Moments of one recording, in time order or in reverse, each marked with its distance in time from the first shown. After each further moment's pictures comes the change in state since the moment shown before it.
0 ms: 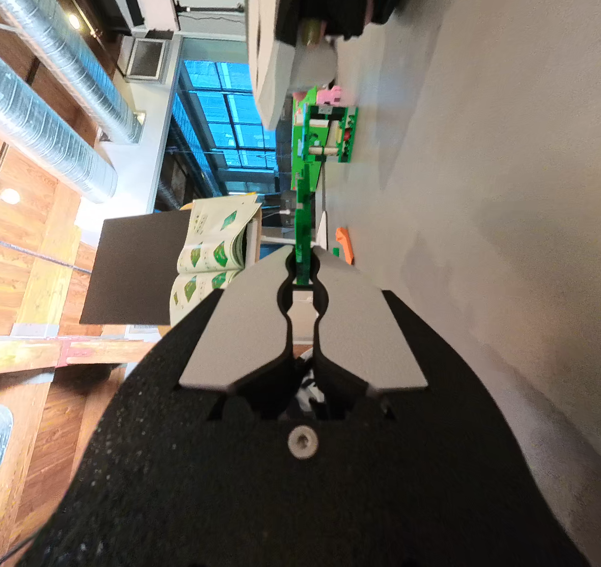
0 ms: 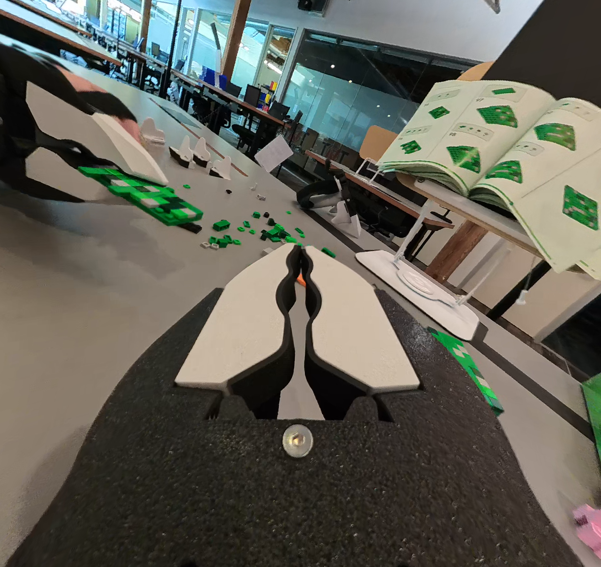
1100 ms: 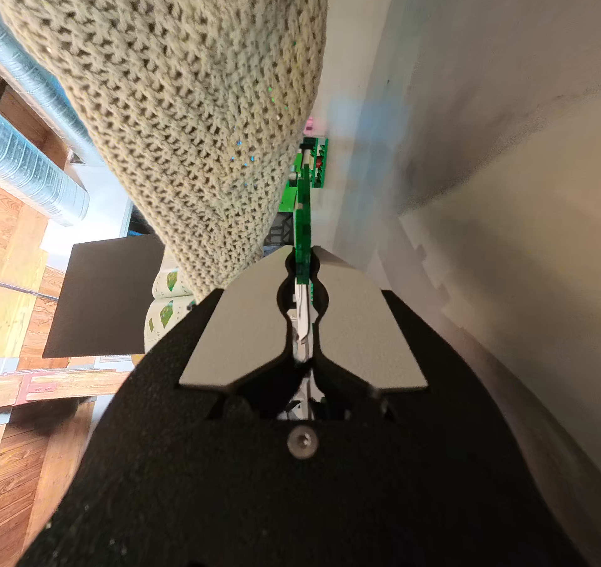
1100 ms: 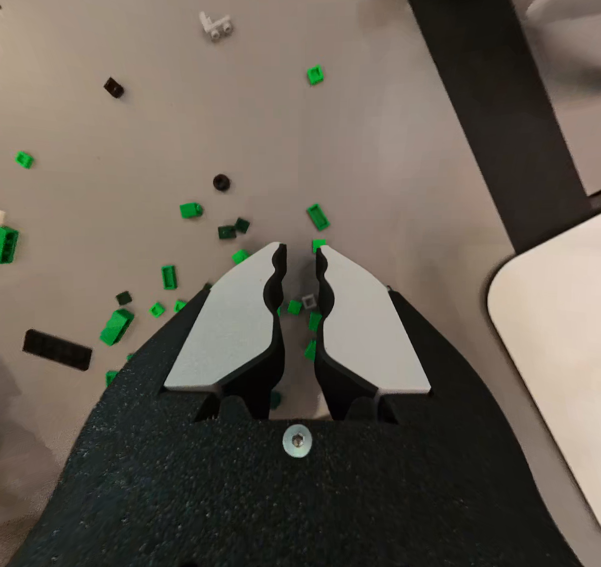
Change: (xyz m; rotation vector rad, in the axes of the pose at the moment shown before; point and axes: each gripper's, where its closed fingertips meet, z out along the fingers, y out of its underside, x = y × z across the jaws) left arm 0.018 -0.019 0.004 0.068 0.081 -0.010; right arm -0.003 0.109 0.268 -1.106 -0.492 0.312
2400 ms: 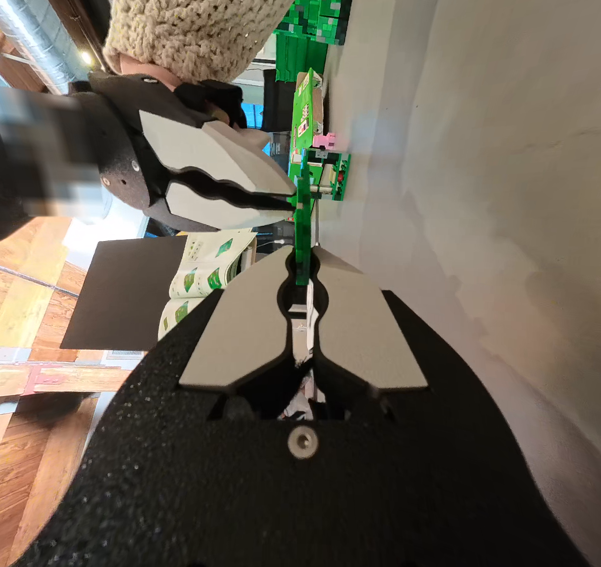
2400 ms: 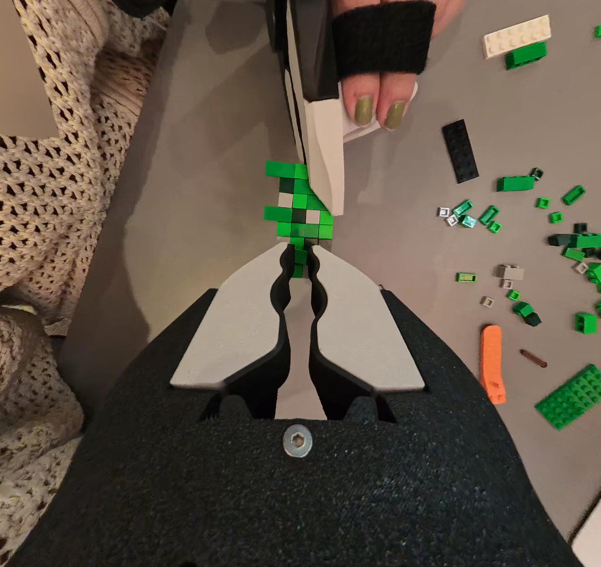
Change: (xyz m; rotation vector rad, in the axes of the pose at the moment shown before) left arm -0.016 -0.007 -0.008 0.043 -0.065 -0.034; right arm -0.205 0.181 -0.140 -0.062 -0.359 -0.830
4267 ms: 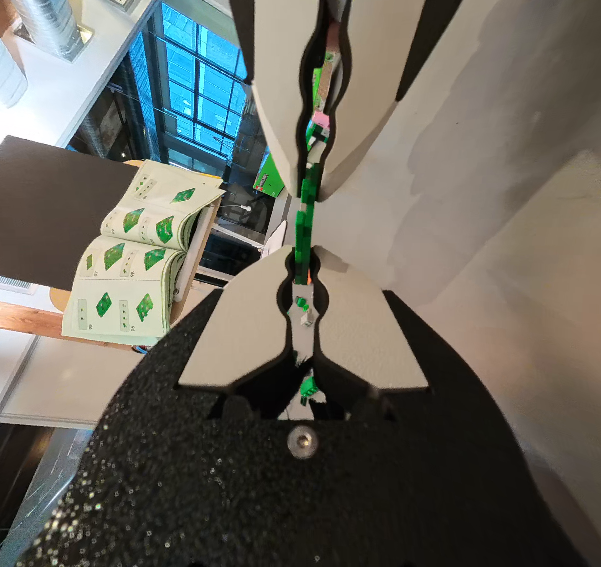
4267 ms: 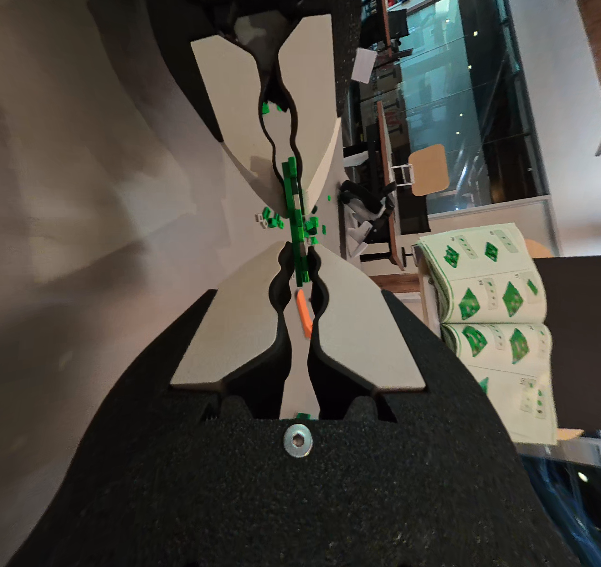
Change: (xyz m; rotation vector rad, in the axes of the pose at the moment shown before) left arm -0.009 0.019 0.001 -0.078 0.054 -0.351; right arm 0.026 -0.011 -0.009 0.064 1.161 -0.306
